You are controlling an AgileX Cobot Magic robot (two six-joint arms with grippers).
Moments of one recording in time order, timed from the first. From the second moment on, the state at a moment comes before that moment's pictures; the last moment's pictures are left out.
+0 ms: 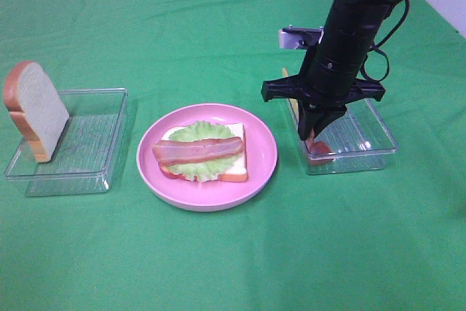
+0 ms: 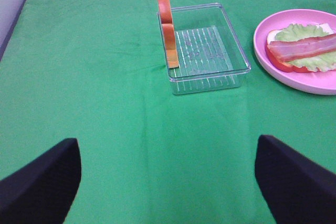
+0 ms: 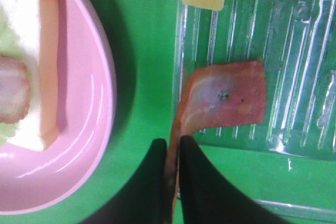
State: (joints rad) left arm 0.02 -0.01 -0.52 -0.07 1.09 0.07; right arm 0.40 2.07 -1.46 0.10 0.93 0.14
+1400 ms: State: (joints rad) left arm 0.02 -0.01 -0.52 -0.07 1.09 0.07; right arm 0.44 1.85 -1.46 0.71 1.00 -0.29
